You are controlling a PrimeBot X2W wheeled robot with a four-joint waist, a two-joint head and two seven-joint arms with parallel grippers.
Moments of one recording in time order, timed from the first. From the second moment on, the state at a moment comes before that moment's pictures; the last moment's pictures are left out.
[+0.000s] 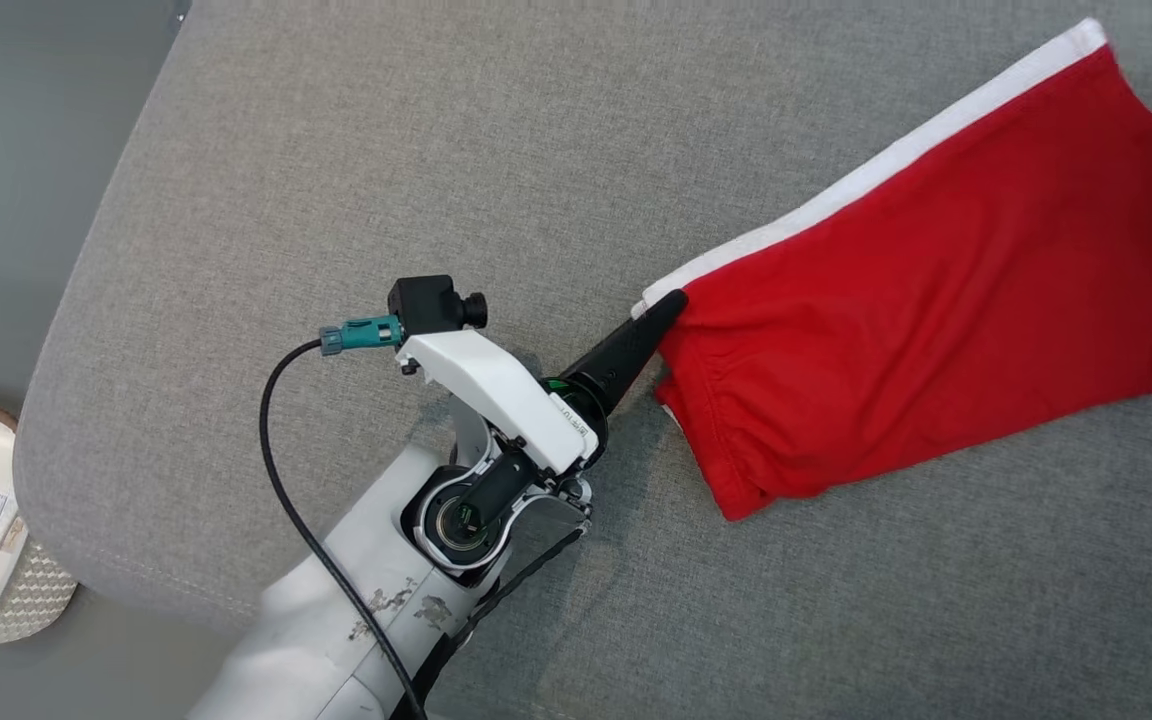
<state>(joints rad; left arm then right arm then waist) -0.68 0.05 -0.74 0.51 -1.62 -0.13 0.15 -1.09 -0.51 0.41 0.77 0.59 0.13 0.35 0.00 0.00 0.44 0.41</state>
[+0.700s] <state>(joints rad) -0.57 0.21 -0.71 0.57 -1.25 -0.11 -0.26 -0.76 -0.45 0.45 0.68 0.64 0.13 -0.10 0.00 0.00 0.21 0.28</state>
